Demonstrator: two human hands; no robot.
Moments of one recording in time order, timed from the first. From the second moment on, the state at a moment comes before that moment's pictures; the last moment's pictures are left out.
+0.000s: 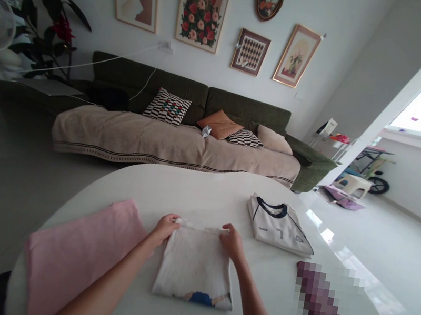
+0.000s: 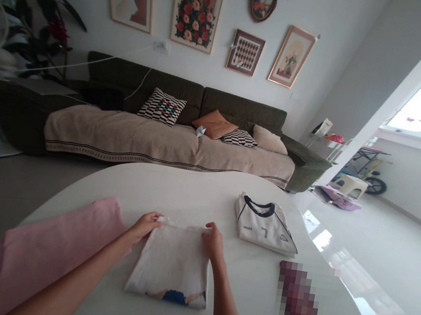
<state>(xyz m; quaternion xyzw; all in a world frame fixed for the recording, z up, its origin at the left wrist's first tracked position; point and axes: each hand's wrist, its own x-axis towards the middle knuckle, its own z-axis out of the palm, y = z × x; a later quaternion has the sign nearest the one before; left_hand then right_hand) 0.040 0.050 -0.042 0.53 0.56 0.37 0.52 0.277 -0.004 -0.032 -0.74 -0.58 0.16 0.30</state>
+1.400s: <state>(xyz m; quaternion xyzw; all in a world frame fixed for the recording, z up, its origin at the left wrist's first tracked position) 0.039 0.011 -0.039 0.74 0.55 0.35 0.15 0.235 -0.042 -0.045 -0.72 -0.68 0.04 0.10</state>
